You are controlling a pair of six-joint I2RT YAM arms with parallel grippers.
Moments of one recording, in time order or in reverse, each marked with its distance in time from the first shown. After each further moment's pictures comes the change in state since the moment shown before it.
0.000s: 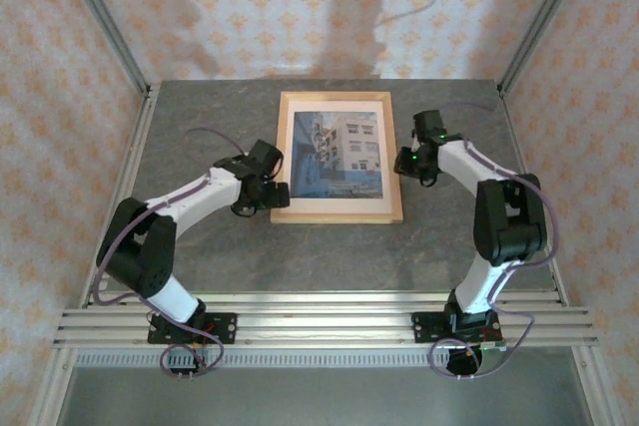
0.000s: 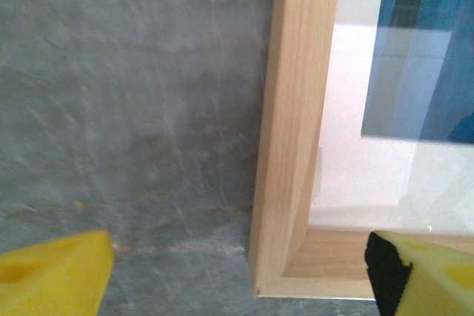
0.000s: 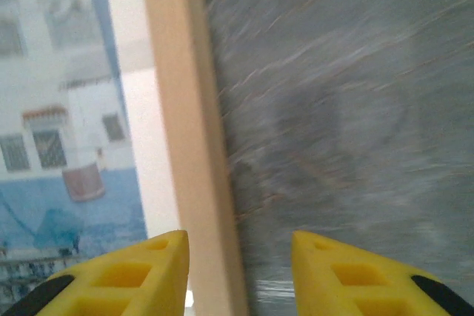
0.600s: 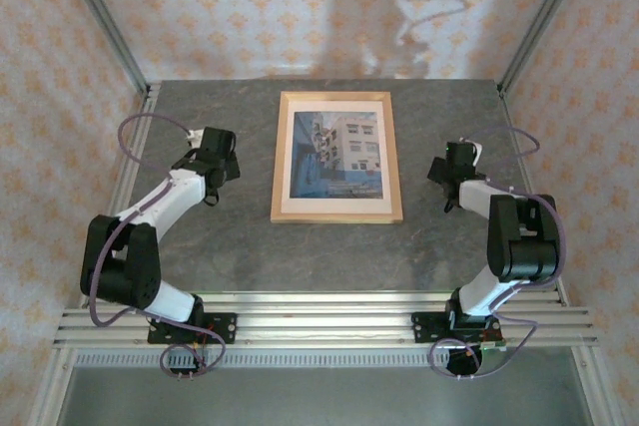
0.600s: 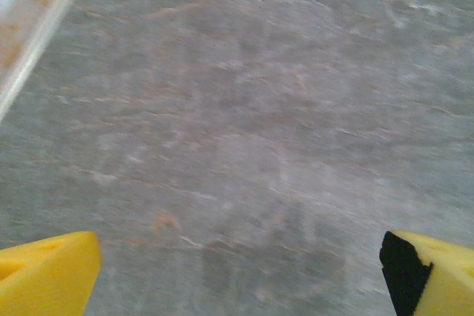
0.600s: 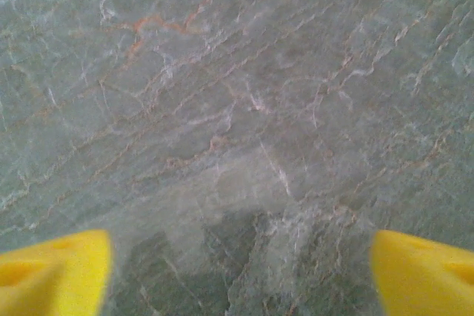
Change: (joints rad) left arm 0.273 -0.102 -0.125 0.296 -0.409 0.182; right arm -0.154 -0.116 -0.447 0.650 0.377 -0.075
